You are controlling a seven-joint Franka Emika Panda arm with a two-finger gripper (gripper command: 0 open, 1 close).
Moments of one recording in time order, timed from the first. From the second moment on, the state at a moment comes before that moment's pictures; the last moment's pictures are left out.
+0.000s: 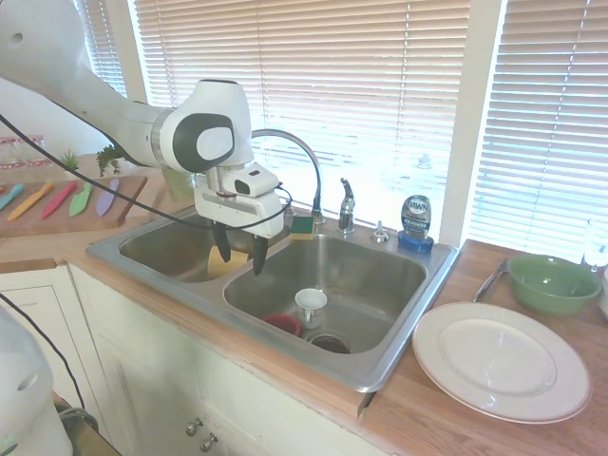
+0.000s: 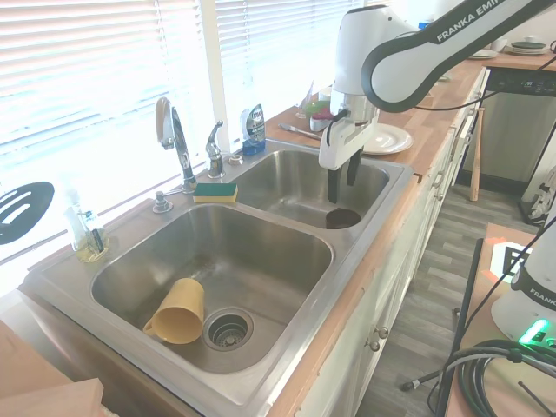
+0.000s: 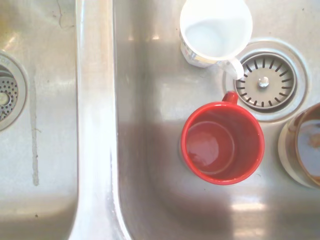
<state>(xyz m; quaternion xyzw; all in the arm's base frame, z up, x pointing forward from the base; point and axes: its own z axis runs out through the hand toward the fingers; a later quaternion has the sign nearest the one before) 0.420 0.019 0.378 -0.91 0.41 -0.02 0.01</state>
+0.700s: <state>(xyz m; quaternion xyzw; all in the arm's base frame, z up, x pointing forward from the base) 0.423 0.014 0.381 -0.91 0.42 -0.03 0.02</state>
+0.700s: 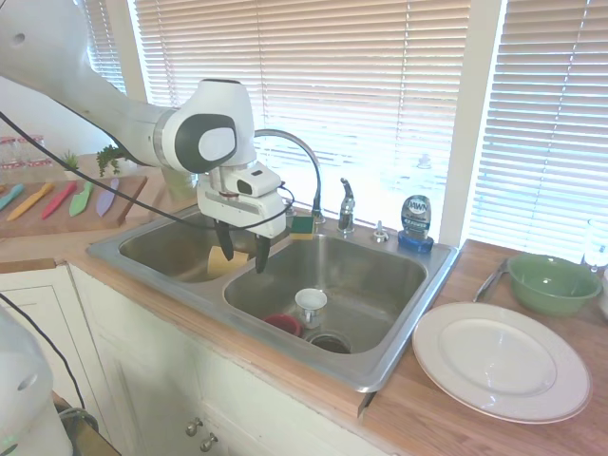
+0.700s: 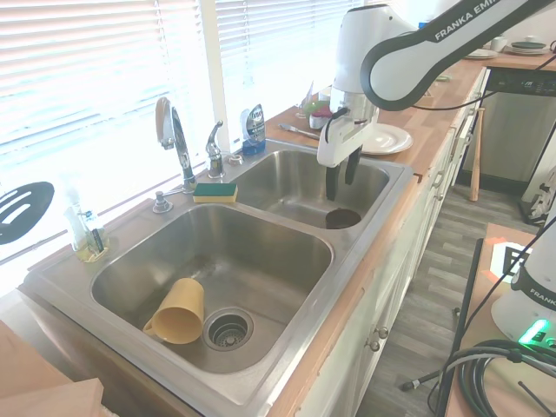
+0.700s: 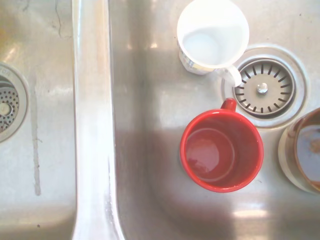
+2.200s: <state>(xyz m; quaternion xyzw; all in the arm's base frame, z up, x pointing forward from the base) 0.532 0.001 0.425 -0.89 0.44 -0.10 0.07</state>
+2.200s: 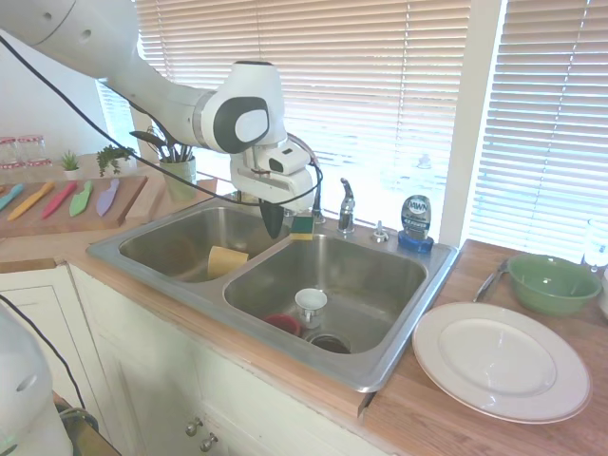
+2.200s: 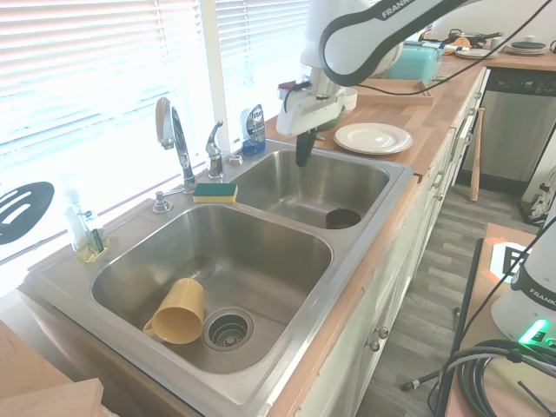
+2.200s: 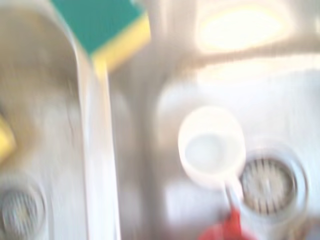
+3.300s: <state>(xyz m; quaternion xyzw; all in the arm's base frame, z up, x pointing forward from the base) 0.714 -0.008 0.458 -0.83 0.47 -0.25 0.14</state>
